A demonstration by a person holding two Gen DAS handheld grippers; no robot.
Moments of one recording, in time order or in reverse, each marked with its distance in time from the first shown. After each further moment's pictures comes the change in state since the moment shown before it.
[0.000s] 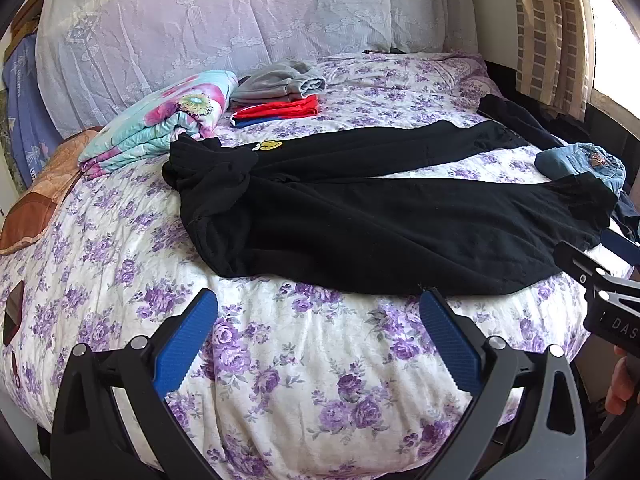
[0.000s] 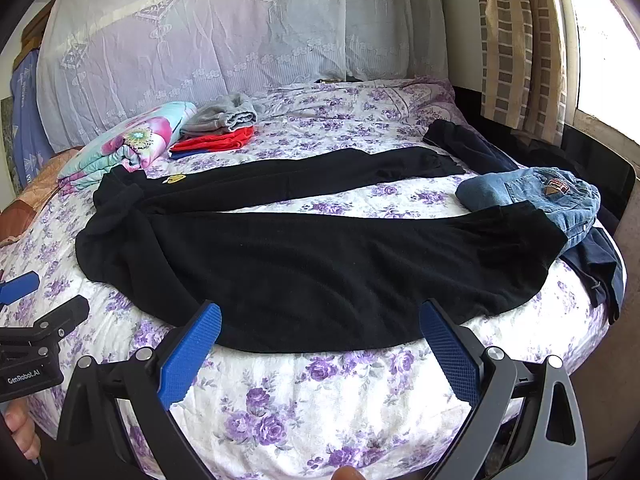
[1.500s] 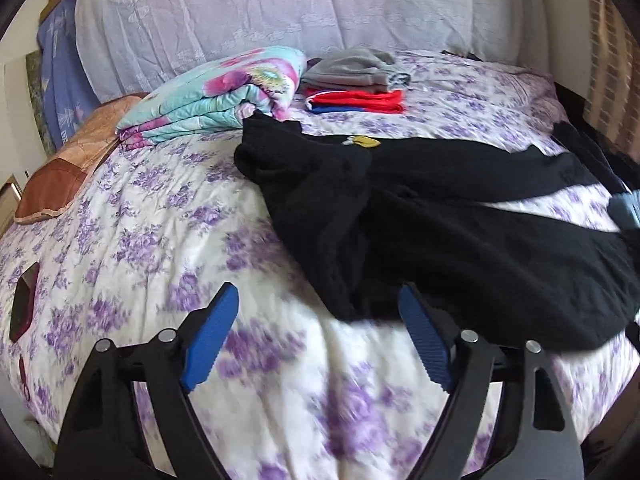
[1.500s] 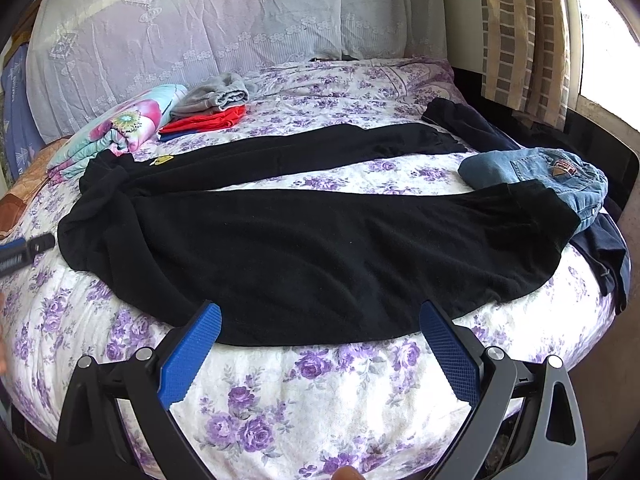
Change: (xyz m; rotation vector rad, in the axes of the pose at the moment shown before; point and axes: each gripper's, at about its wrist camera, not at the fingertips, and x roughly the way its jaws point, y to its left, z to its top) left arm 0.061 0.106 0.034 -0.126 0.049 0.112; right arm 0.027 -0.004 -0.005 0.008 0.057 -0.014
